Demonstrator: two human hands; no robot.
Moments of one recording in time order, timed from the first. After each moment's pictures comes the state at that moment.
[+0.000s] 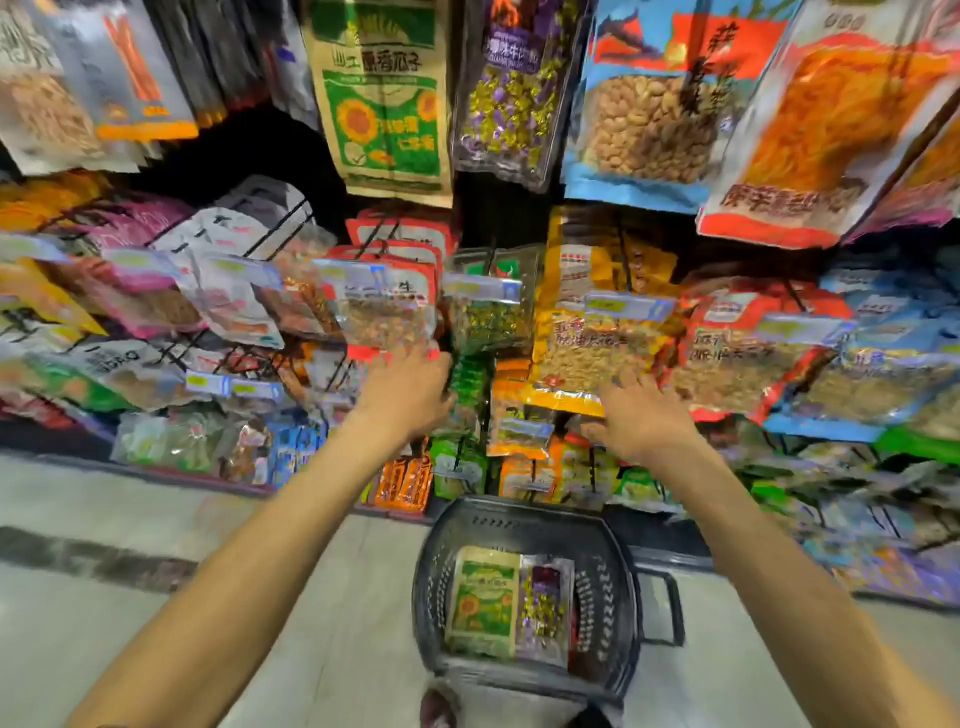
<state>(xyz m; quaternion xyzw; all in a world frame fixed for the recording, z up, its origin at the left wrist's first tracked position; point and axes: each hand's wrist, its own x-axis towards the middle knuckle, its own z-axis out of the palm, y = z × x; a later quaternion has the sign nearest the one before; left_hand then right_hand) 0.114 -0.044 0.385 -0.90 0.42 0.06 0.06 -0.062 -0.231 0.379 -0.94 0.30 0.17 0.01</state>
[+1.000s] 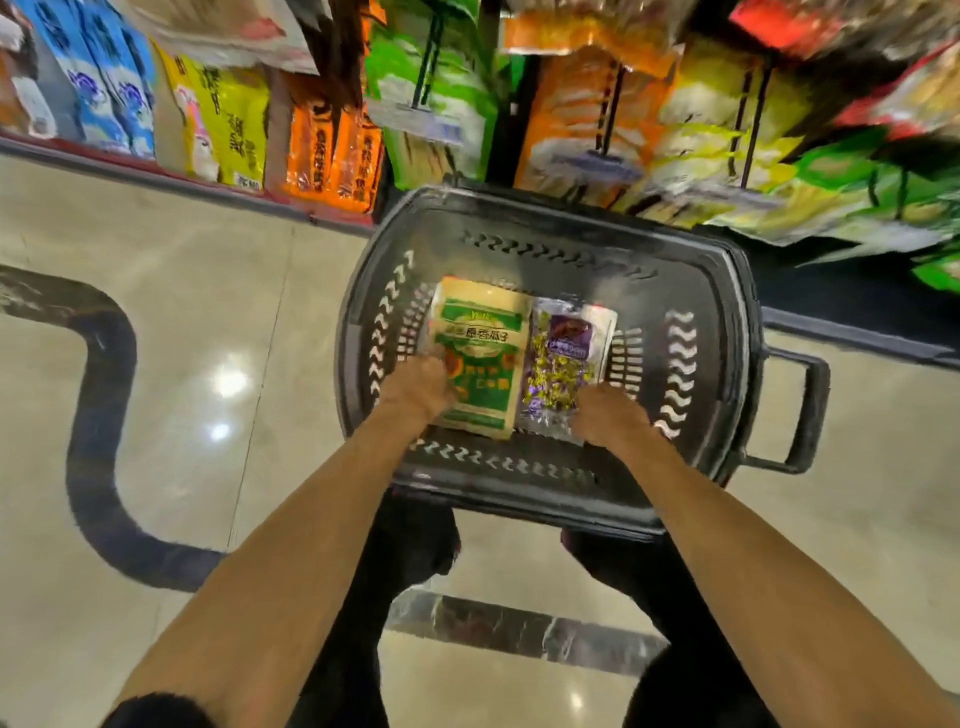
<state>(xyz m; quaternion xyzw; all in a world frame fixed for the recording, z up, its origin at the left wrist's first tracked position) 0.026 -0.018 -0.256 -0.85 0.22 0.48 -0.01 -0.134 -0.199 -0.265 -0.80 0.29 0.49 0.20</state>
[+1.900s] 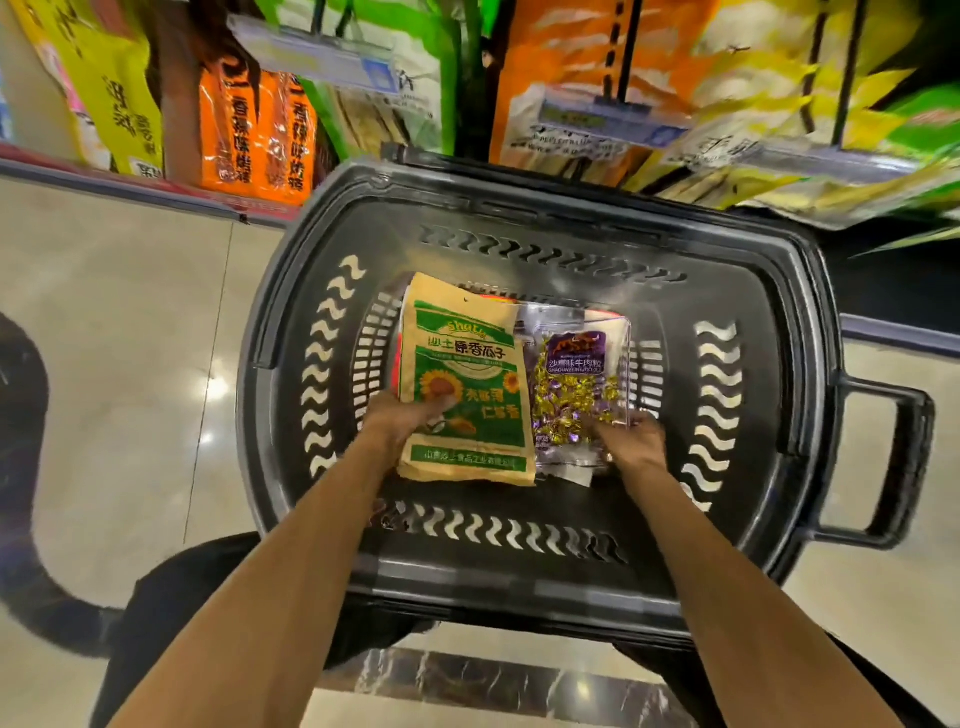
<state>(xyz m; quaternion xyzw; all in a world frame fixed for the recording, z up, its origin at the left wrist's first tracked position) 0.021 -0.021 -0.411 -0.74 -0.23 0.54 -0.33 -0.185 -0.230 -0.427 -0.46 0.70 0.16 0.52</state>
